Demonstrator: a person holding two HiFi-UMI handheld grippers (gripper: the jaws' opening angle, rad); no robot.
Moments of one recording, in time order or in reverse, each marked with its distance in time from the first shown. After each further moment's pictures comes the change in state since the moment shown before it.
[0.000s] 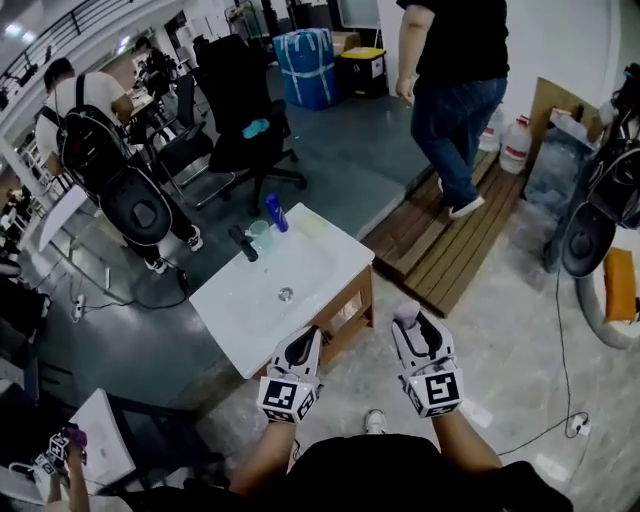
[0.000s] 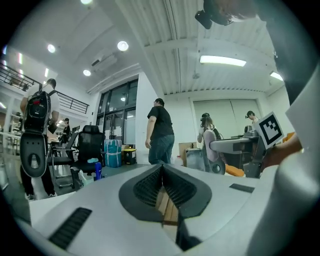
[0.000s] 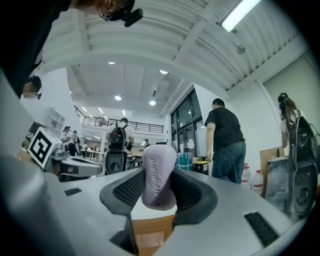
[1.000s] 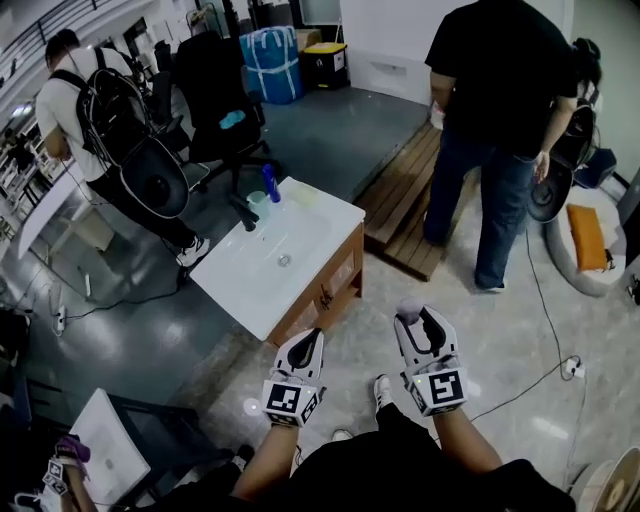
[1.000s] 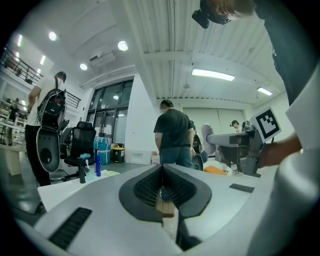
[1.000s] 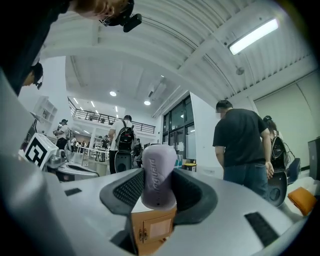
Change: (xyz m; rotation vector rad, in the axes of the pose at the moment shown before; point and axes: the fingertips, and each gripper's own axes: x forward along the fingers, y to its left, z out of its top) left arm -0.159 -0.013 -0.030 -0.045 -0.020 -0.160; right arm -0.116 0.139 0.021 -0.064 -0.006 -0.149
